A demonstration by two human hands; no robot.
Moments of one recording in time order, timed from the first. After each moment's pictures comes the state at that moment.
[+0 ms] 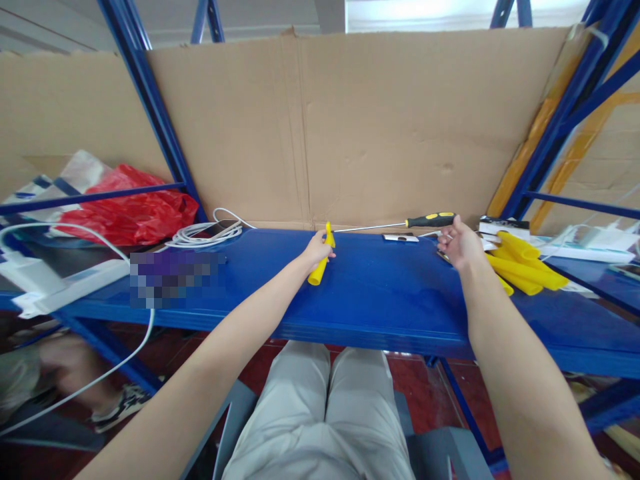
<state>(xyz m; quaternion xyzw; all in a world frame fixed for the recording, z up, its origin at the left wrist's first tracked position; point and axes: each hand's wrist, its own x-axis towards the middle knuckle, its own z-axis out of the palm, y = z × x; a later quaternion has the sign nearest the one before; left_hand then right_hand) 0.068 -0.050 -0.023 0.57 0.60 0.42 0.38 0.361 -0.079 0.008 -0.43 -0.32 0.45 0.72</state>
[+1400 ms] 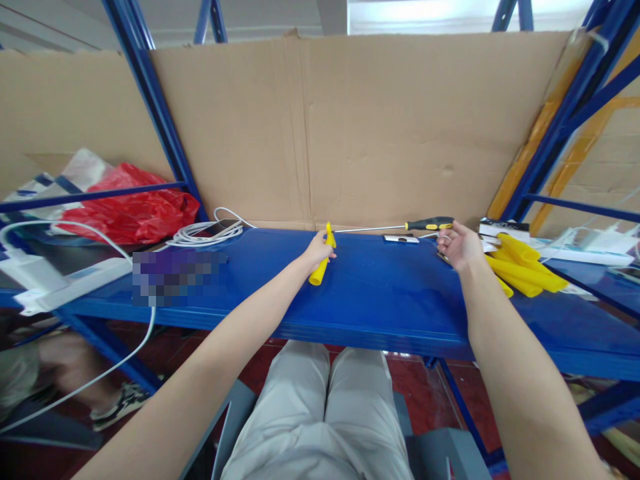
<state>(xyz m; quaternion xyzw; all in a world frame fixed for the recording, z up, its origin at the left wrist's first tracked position) 0.068 -0.048 -0.024 0.57 0.60 0.42 0.38 0.353 -0.086 0.012 -0.45 -0.29 0.45 0.71</state>
